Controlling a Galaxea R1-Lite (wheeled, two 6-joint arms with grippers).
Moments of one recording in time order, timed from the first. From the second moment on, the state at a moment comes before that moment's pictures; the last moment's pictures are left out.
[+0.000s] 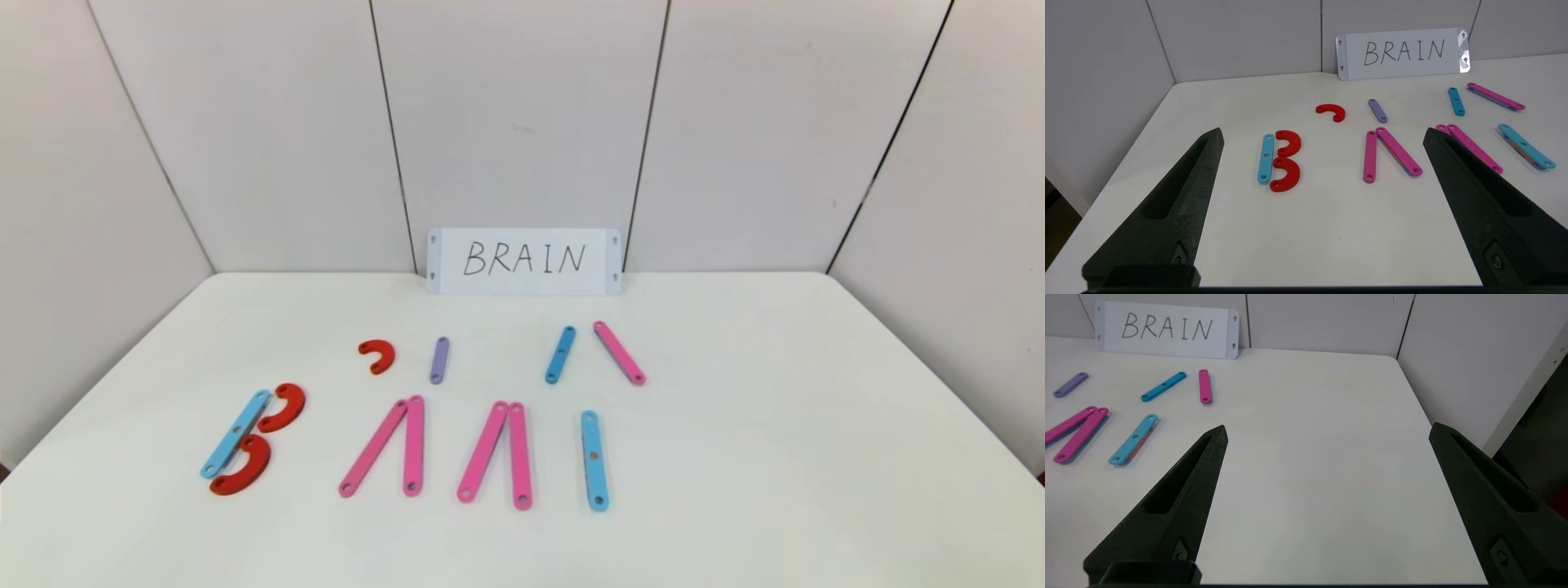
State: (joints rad) left arm 0.00 0.09 -0.29 0.06 -0.09 0.01; right arm 0.00 0.12 -0.36 0.21 0.01 -0.04
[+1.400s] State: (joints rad) left arm -0.04 1.35 -1.16 0.05 -0.08 0.00; right arm 0.02 1.43 -1.82 0.73 0.00 0.02
